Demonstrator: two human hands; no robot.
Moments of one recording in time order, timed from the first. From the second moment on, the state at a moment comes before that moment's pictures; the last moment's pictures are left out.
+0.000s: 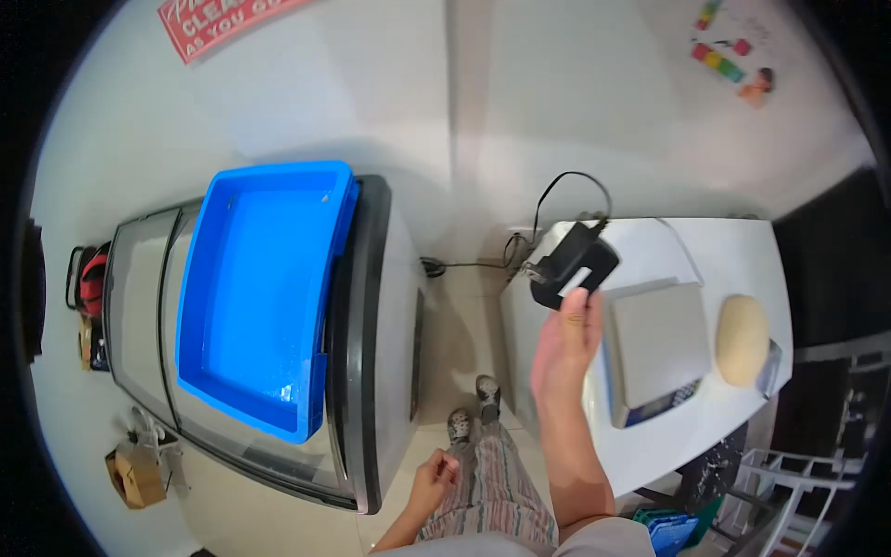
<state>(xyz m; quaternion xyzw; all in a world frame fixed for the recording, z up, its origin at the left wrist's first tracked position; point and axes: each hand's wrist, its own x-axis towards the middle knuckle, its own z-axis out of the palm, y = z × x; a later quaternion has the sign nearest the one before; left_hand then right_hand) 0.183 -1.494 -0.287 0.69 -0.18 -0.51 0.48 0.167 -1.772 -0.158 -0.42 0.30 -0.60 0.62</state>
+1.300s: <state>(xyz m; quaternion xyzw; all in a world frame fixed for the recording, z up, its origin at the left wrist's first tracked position) 0.192 -1.634 -0.278 0.53 -0.29 -0.62 0.50 -0.097 -2.073 0.027 -0.34 0.17 -0.86 0.34</state>
